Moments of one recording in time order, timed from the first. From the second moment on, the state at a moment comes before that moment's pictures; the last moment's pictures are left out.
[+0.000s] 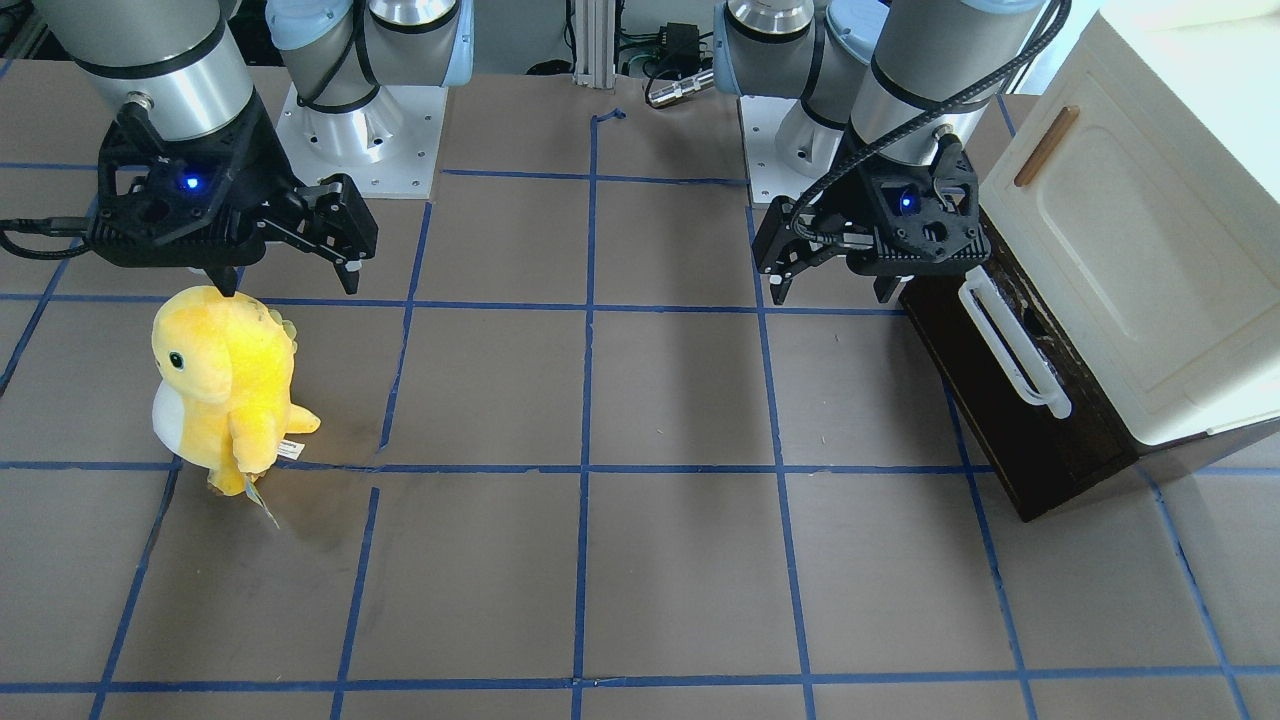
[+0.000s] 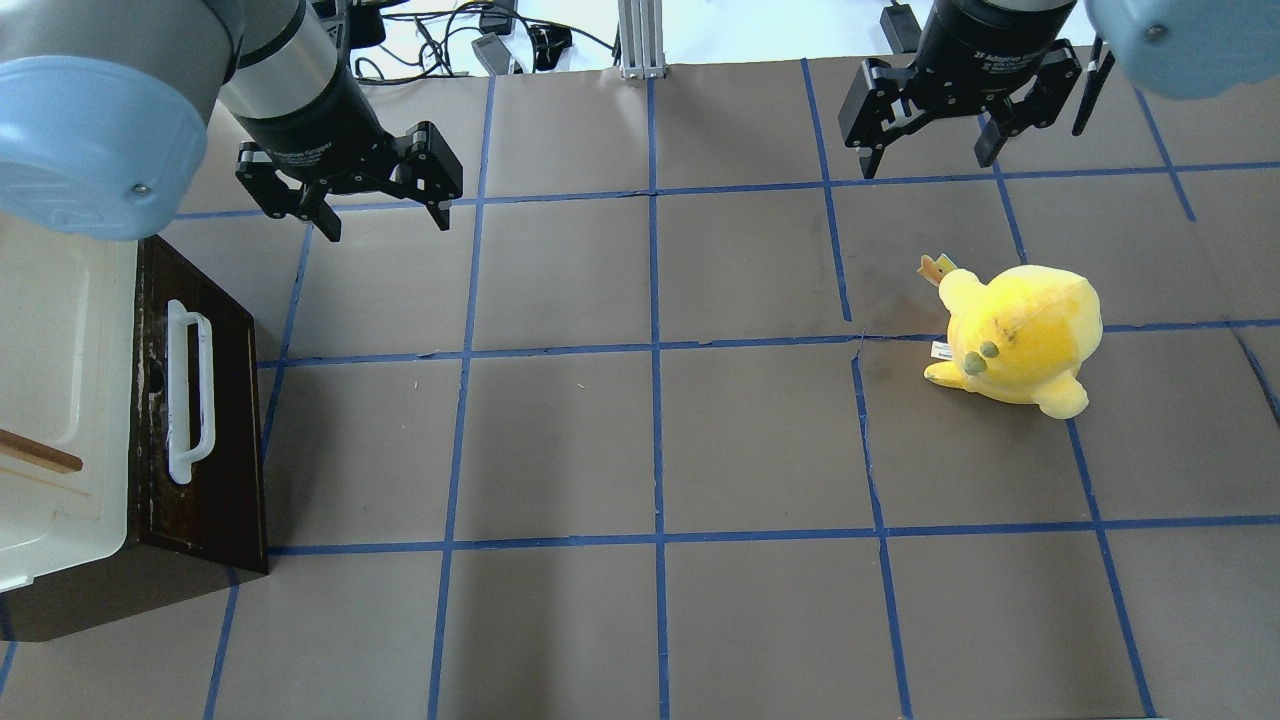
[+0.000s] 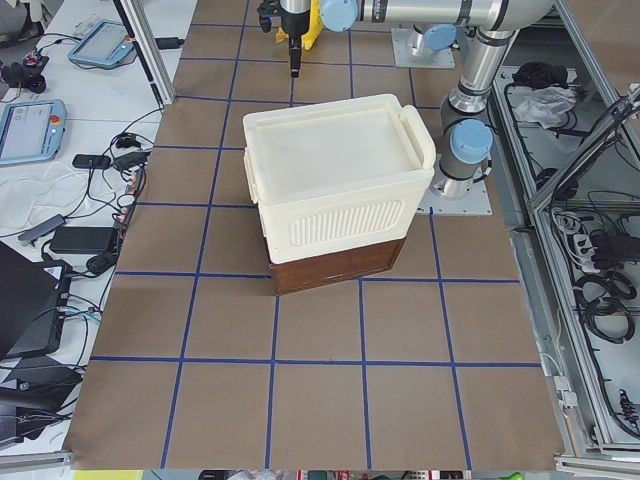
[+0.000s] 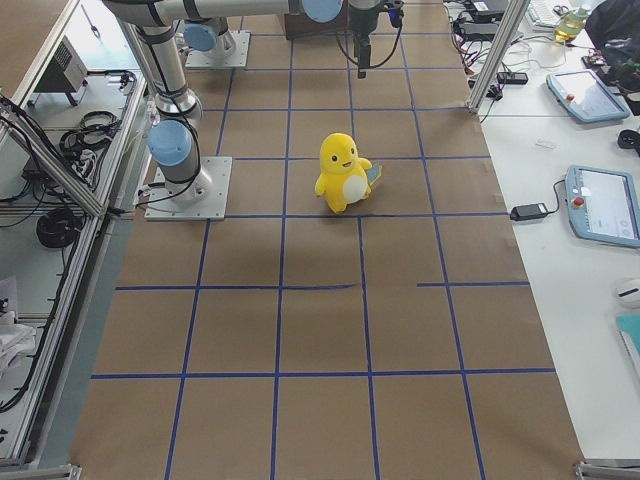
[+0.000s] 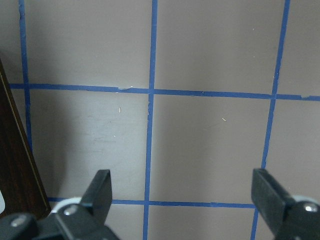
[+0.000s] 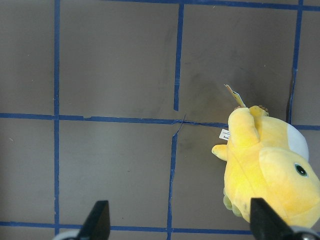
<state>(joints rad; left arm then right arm) -1.63 -1.62 -1.56 -1.47 1.57 -0.12 1.60 -1.48 1.44 -1.57 -1.58 -0.02</state>
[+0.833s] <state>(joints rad) -1.63 -1.64 -1.56 -1.47 1.58 -0.13 1.60 -1.48 1.44 -1.57 -1.58 -0.02</state>
